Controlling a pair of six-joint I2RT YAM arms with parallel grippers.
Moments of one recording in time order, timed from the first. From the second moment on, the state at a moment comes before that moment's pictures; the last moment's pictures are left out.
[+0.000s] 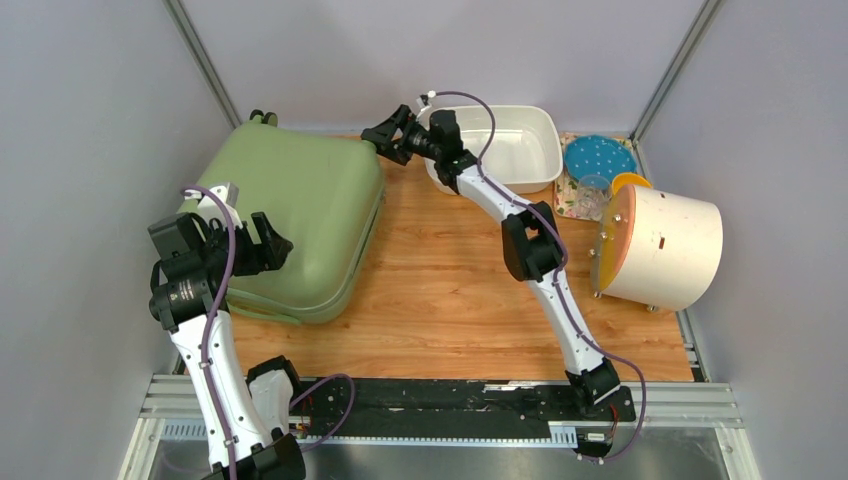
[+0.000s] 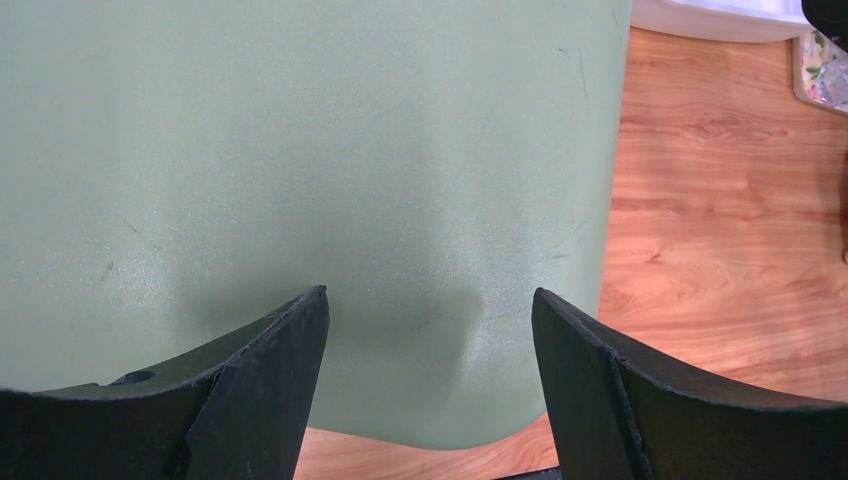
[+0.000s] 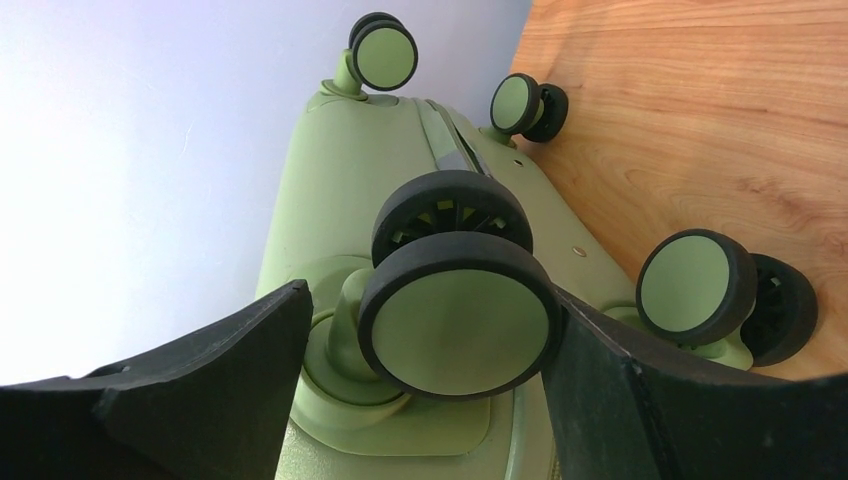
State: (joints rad) left arm 0.45 0.80 1.08 -0.96 0.60 0.05; right arm 0.52 2.63 2.36 0.25 -0.54 1.15
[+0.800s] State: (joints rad) left arm 0.45 0.82 1.08 -0.94 0.59 0.08; right arm 0.51 2.44 1.99 0.41 -0.44 1.21
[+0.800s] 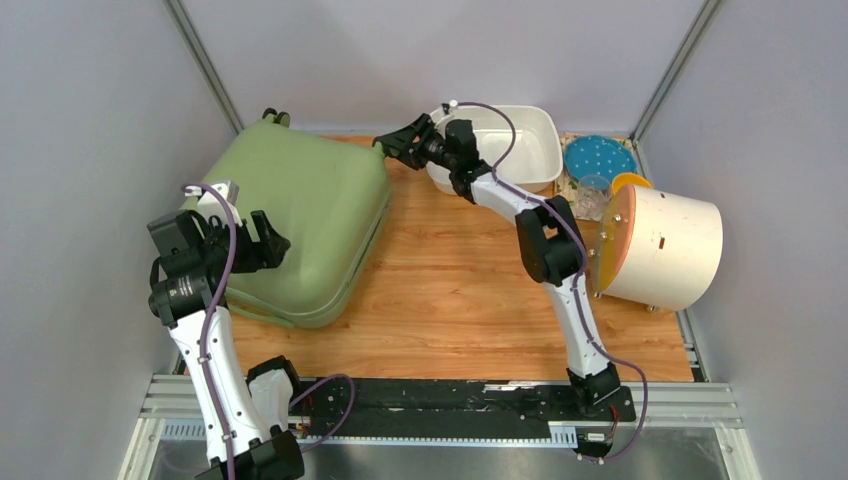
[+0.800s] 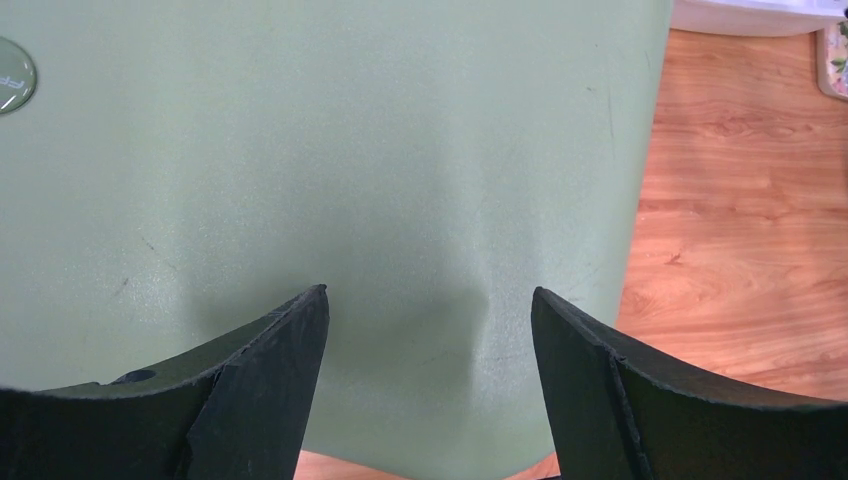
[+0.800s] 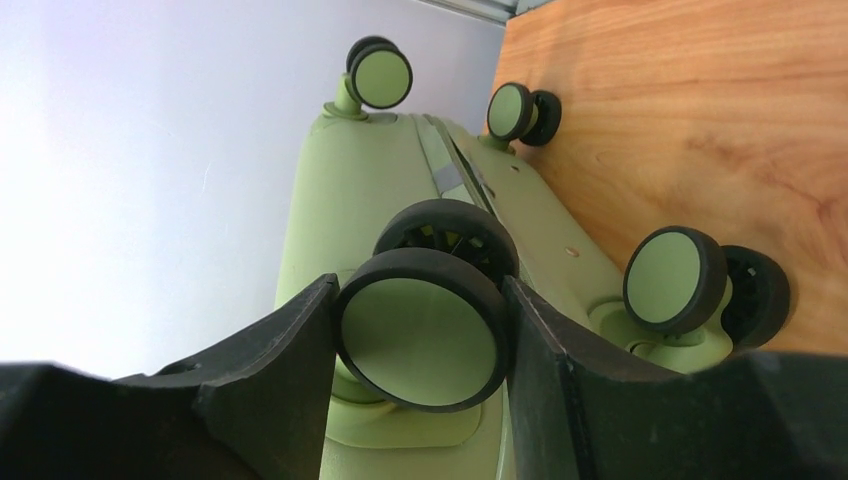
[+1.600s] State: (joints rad) left arm 0.45 1.03 1.17 -0.87 0.61 0.16; right arm 0.49 1.75 1.04 0.56 -0.62 1.00
